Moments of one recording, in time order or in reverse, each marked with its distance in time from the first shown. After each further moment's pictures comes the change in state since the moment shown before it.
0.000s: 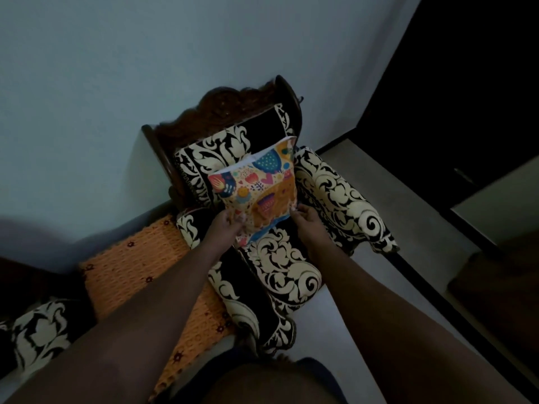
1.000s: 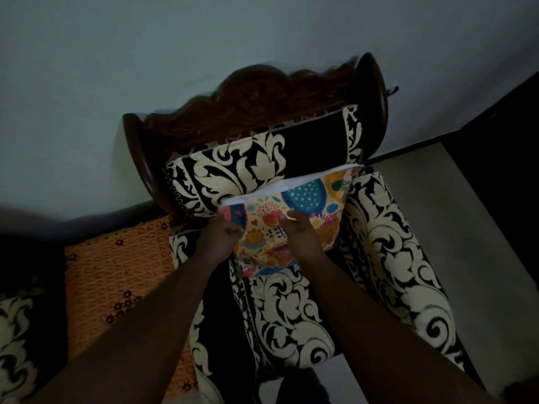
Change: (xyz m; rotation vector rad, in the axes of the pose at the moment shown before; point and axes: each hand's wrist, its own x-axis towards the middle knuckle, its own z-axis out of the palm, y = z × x) left_hand 0.287 -0.039 -0.011 0.315 0.242 -0.202; right_hand 0.302 -0.027 0.079 -0.152 -0.361 0.082
